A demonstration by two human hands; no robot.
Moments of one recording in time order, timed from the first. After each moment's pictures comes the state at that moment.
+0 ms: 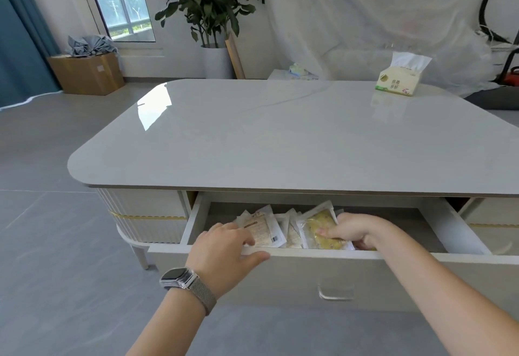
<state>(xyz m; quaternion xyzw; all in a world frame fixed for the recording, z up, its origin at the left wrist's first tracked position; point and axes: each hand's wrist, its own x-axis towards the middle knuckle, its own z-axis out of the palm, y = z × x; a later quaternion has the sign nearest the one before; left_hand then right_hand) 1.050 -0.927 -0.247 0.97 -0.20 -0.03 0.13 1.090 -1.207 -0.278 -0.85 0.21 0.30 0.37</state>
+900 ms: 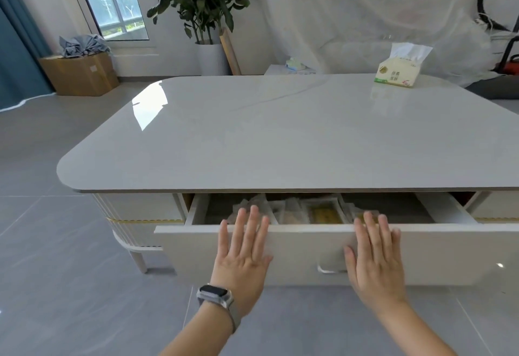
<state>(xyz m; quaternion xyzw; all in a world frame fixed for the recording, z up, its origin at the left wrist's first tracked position) 1.068 -0.951 -0.358 0.92 -0.27 0.30 0.03 1.017 -1.210 -0.379 -0.90 -0.01 -0.43 -0.03</state>
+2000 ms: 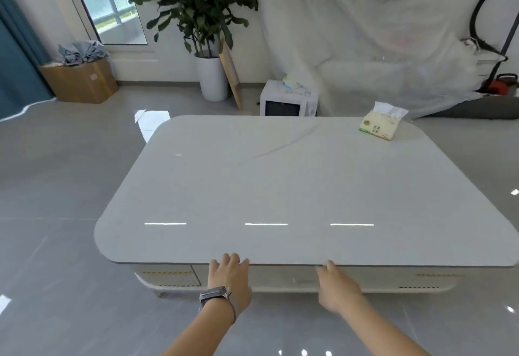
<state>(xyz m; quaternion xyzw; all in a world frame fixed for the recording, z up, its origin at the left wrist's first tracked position) 1.113 -0.957 -0.149 0.97 -0.19 -0.15 -0.03 1.064 -1.187 -0.162 -0.97 0.11 0.21 0.07</state>
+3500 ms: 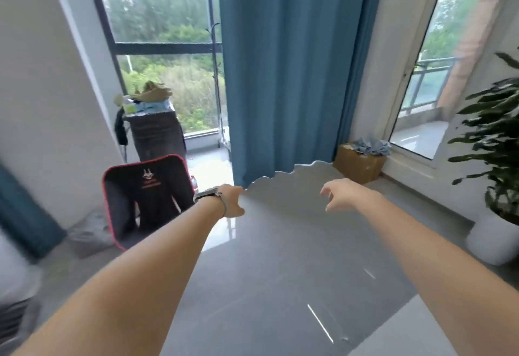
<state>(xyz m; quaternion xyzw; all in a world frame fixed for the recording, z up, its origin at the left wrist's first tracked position) 1.127 -0.335 0.462 0.94 0.32 -0.09 0.07 1.338 -0.534 0.493 -0.89 -0.43 0.14 -0.03</state>
